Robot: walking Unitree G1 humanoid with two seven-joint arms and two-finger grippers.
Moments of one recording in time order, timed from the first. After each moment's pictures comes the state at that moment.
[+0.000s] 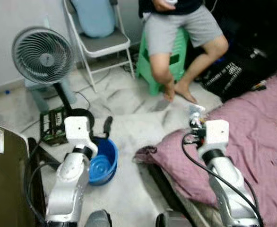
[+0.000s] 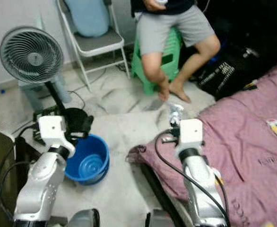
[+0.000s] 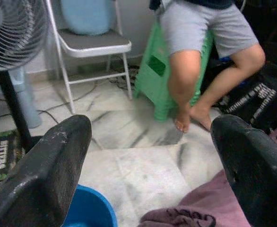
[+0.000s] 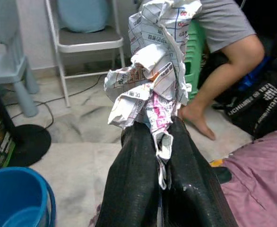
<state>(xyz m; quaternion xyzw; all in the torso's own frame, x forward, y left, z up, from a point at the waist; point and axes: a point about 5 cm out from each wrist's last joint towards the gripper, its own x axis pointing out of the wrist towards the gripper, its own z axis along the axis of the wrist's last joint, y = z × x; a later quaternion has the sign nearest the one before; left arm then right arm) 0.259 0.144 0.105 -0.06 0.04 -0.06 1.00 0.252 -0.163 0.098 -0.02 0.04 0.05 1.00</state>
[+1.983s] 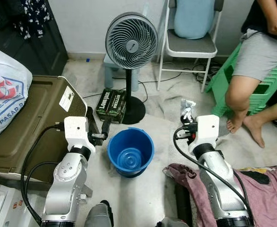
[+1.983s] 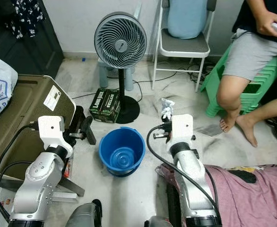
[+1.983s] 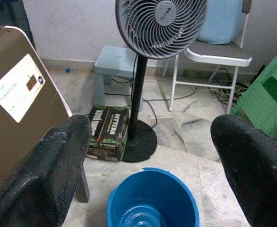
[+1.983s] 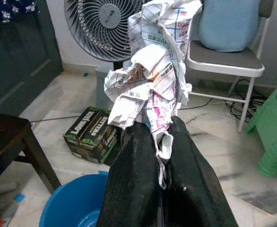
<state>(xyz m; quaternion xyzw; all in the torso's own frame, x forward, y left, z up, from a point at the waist) 0.258 0.148 0.102 -0.05 0.05 -0.06 1.00 0.265 -0.147 0.104 -0.02 0.03 0.07 1.00</state>
